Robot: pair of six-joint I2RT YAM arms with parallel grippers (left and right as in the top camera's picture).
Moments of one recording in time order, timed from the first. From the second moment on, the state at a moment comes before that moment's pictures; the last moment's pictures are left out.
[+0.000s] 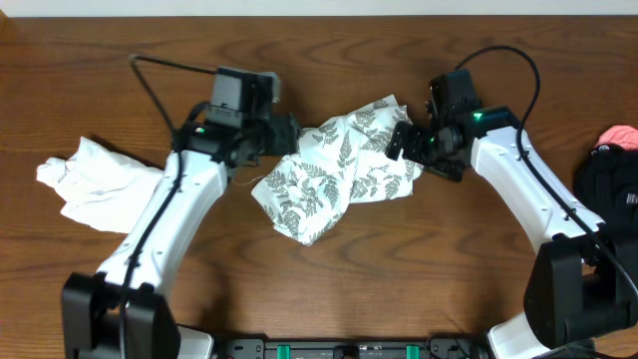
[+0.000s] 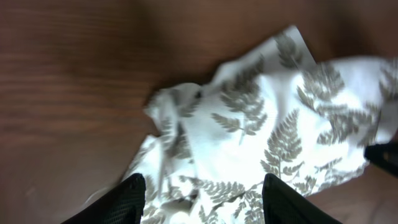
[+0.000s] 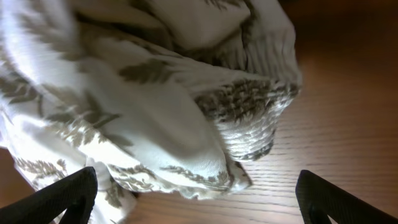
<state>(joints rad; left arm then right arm) -0.27 1.57 1.21 -0.60 0.25 -0.26 0.25 1.73 1.26 -0.80 -0.22 0.60</state>
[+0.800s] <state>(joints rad) -0.45 1.63 1.20 -0.75 0.52 -0.66 0.21 1.73 1.18 -0.39 -0.35 0.25</state>
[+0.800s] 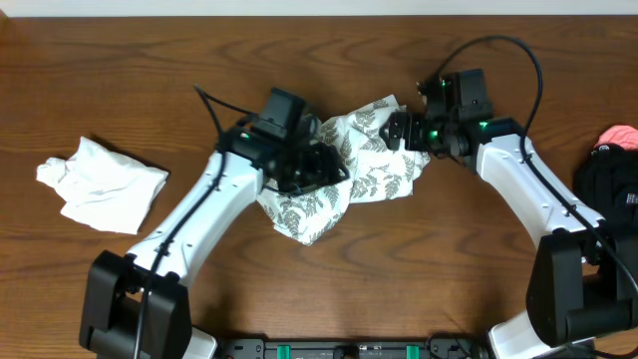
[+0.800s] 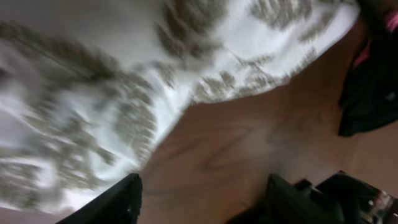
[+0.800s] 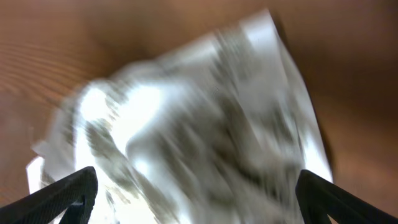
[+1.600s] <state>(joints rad) -0.56 1.91 1.19 -0.69 0.24 -0.82 0.26 1.96 1.18 -0.38 -0.49 0.29</state>
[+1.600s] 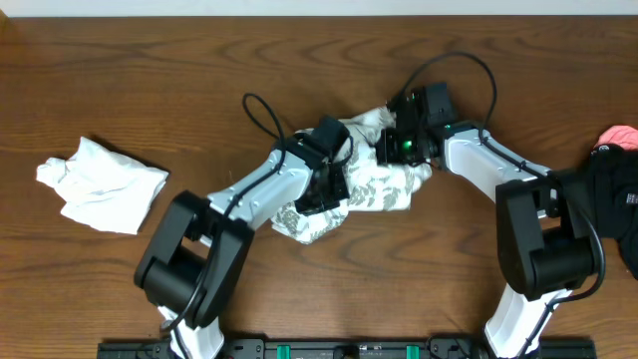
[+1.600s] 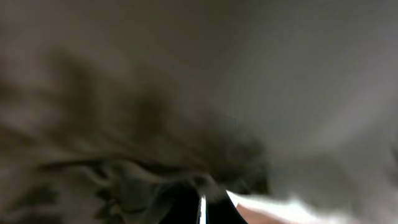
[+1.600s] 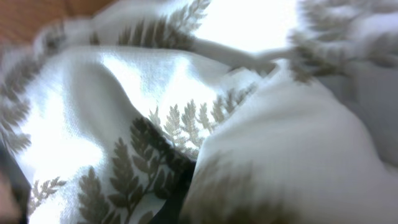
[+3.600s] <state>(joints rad) -0.35 1.86 1.03 -0.12 0.54 -1.05 0.34 1.90 1.18 -0.60 -0.29 0.27</state>
